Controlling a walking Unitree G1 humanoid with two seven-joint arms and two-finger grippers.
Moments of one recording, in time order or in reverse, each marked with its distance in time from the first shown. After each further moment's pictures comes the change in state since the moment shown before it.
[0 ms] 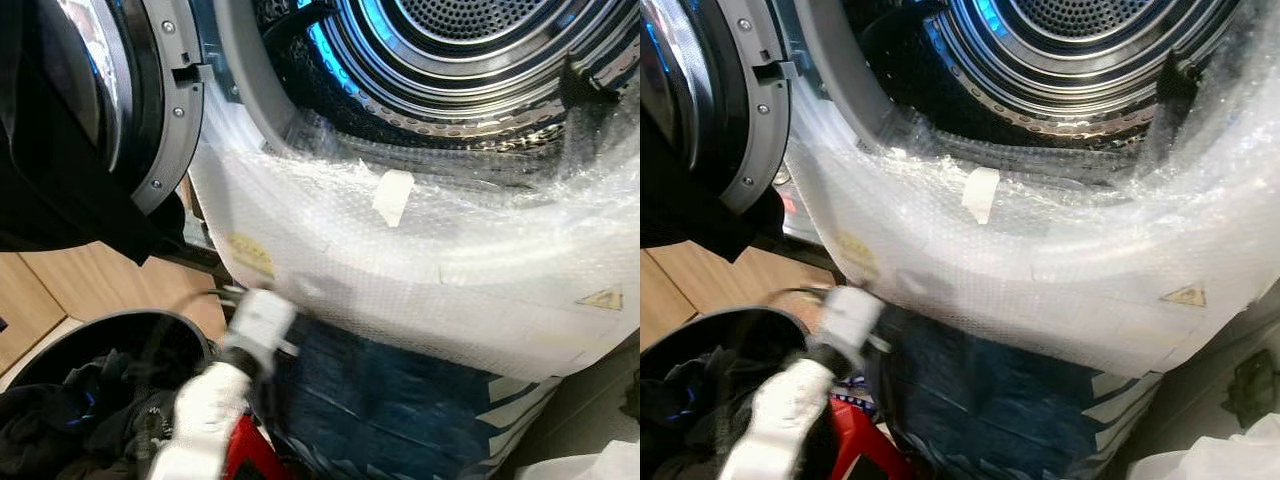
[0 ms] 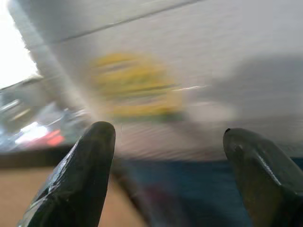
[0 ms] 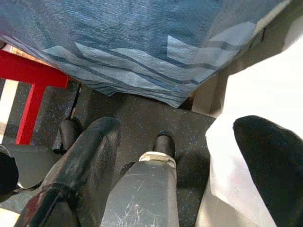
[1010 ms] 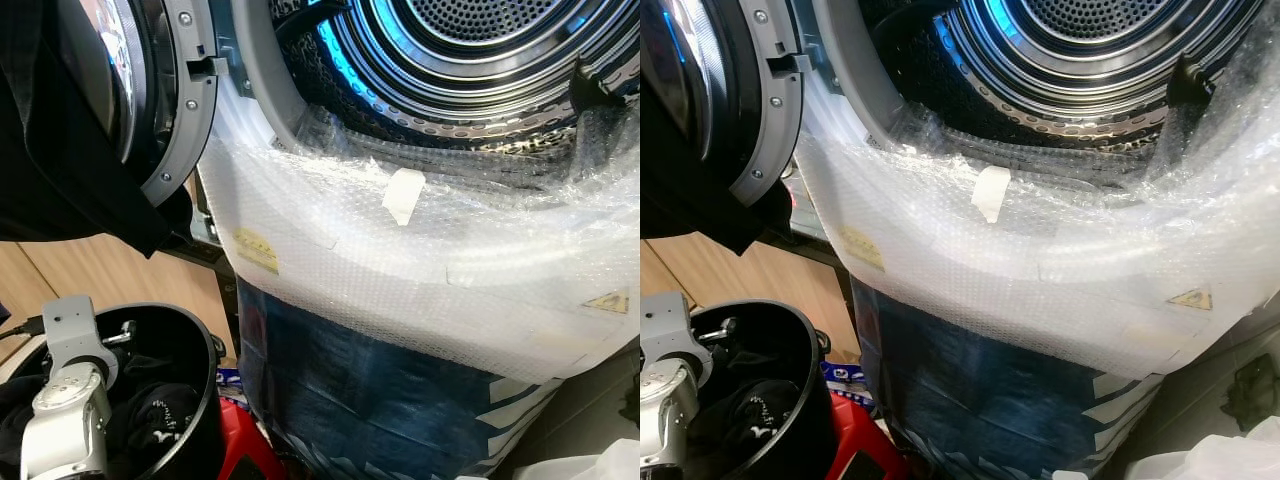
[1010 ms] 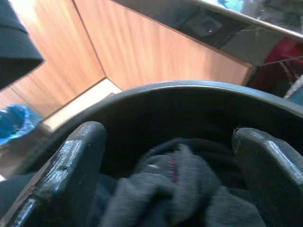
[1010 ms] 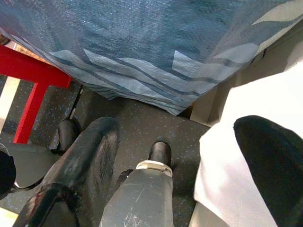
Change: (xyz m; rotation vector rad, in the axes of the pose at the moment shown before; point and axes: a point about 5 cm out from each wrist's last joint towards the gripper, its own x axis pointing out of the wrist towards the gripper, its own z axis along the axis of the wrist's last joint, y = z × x) left arm -0.024 0.136 -0.061 -0.259 0.450 0.558; right arm 0.002 0.003 0.011 -0.037 -0.024 0.028
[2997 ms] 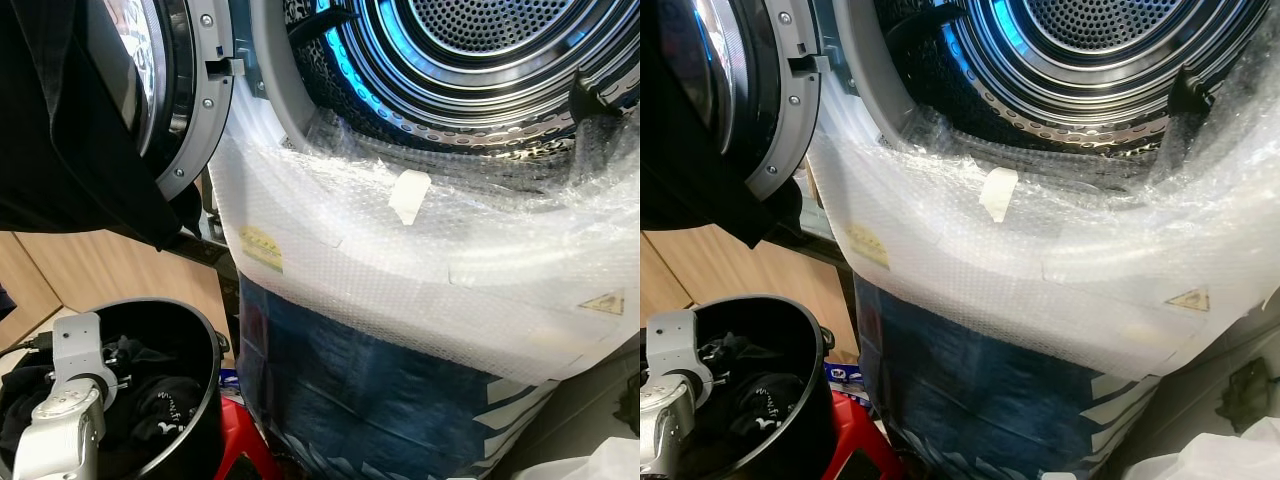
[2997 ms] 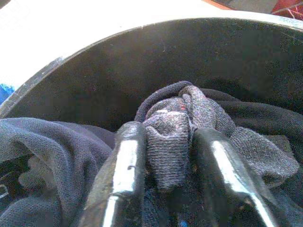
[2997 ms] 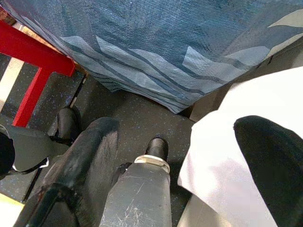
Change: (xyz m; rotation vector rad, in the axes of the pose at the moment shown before) left arm 0.002 -0.008 -0.025 0.048 0.126 -0.053; right arm 0.000 0.006 -0.003 -0.071 0.025 0.041
